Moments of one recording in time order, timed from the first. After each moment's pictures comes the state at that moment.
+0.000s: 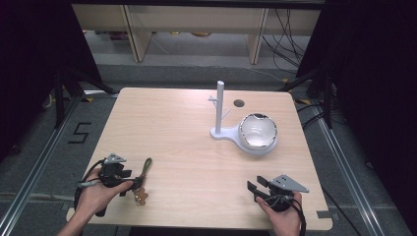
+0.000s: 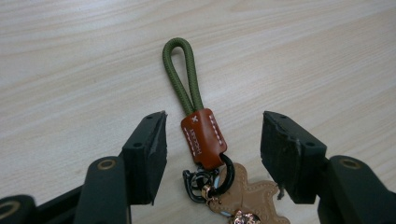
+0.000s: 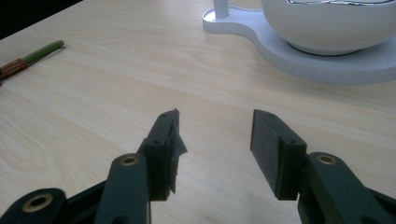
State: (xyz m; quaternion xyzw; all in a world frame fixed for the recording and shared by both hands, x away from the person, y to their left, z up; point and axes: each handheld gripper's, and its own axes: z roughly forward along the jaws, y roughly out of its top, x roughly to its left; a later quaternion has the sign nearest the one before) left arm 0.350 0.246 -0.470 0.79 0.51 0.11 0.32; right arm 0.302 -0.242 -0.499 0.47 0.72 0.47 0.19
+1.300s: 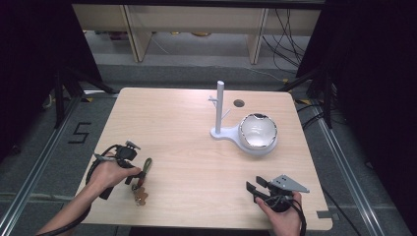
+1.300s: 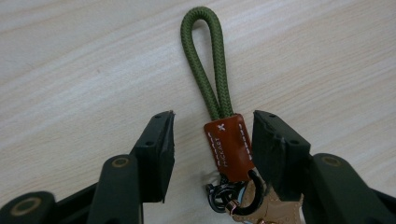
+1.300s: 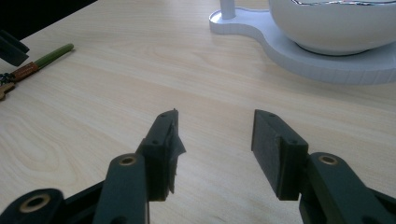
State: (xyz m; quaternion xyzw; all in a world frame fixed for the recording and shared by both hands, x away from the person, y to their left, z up) left arm 0.401 0.220 -0.471 0.82 0.55 0.04 0.17; right arm 0.300 -0.241 -0.497 0.47 0.72 0.48 0.17
